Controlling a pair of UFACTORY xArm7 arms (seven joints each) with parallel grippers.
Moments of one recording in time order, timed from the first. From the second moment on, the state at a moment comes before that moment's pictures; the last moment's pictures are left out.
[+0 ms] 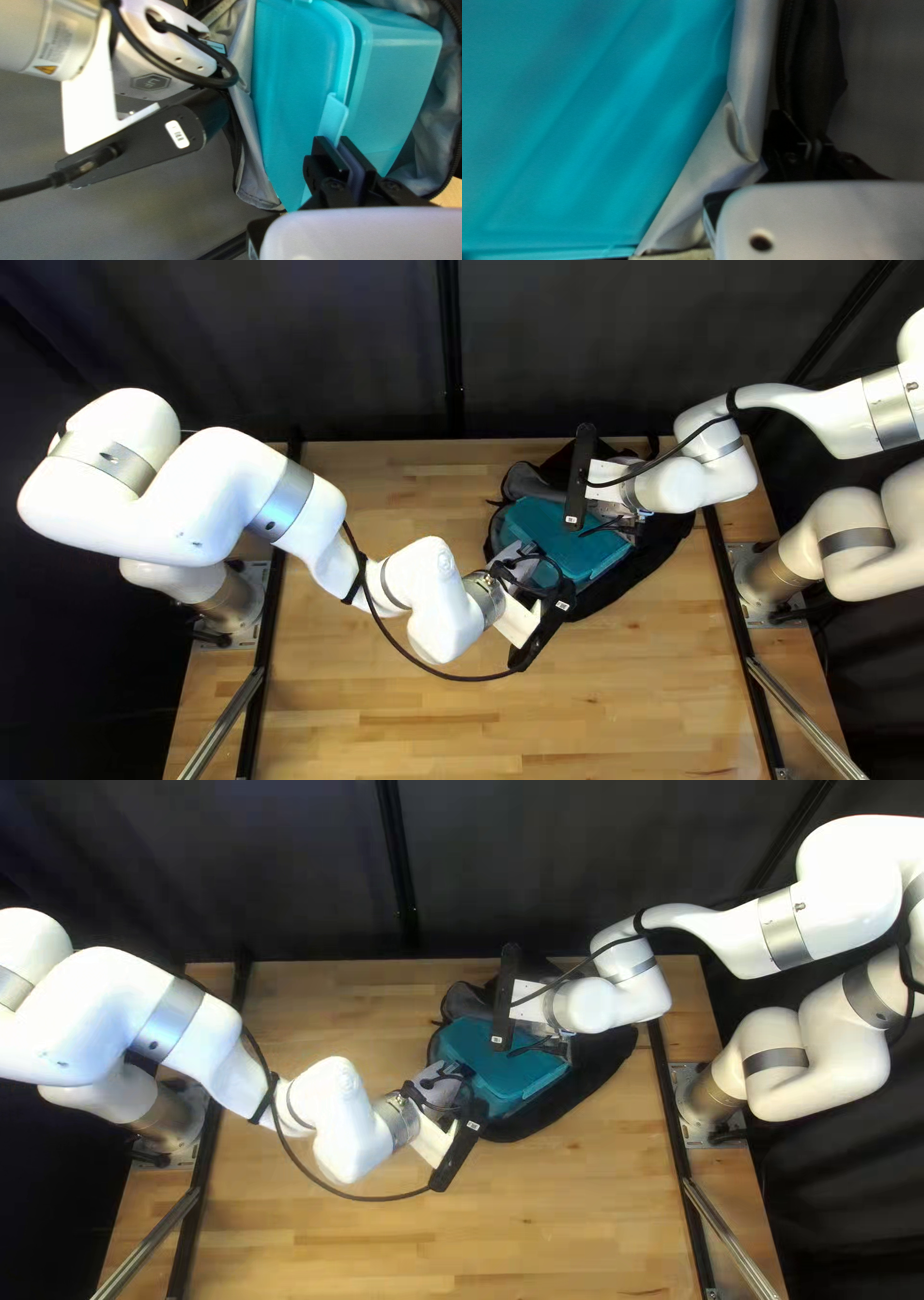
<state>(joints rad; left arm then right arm) 0.02 0.17 -0.32 1.03 1.34 0.92 -0.45 -0.09 -0.34 -0.10 0.46 -0.87 0.72 0.57</state>
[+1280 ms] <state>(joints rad) -0.09 -0.26 -0.40 0.65 1.03 1.10 -0.37 -0.09 -0.34 -0.10 0.46 -0.87 0.72 0.57</state>
